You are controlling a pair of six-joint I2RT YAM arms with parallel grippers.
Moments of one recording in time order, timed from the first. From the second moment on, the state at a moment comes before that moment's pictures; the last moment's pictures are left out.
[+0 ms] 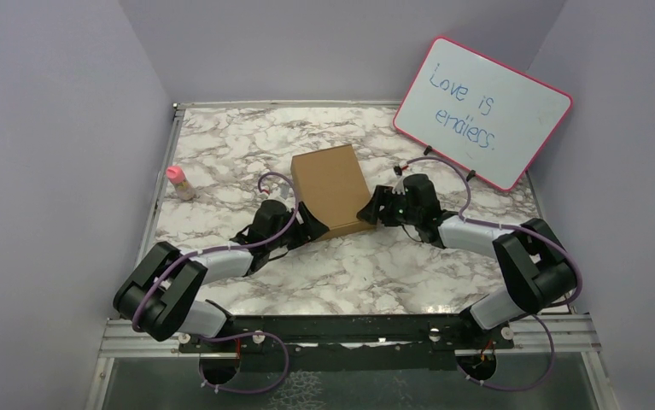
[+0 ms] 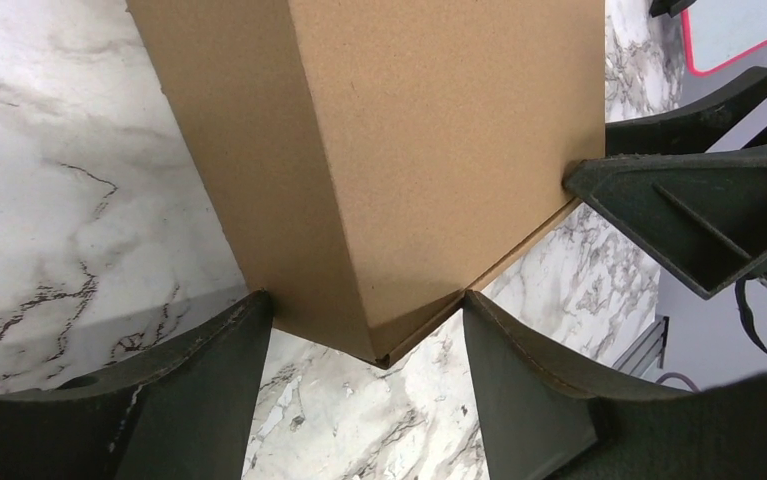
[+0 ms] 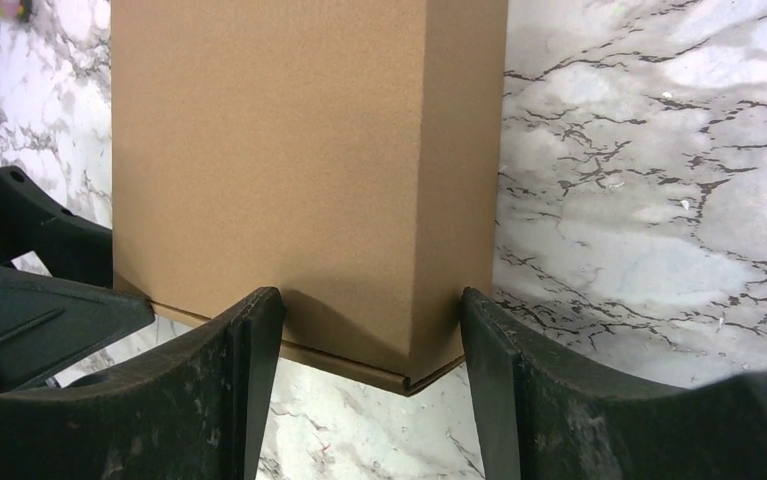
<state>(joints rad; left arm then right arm) -0.57 1.38 0.41 0.42 0.17 -0.92 0.49 1.53 0.64 0.30 -0.25 0.55</state>
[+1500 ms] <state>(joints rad) -0.68 1.32 0.47 0.36 -0.17 -1.00 0.58 1.53 0.65 0.41 -0.06 0.64</state>
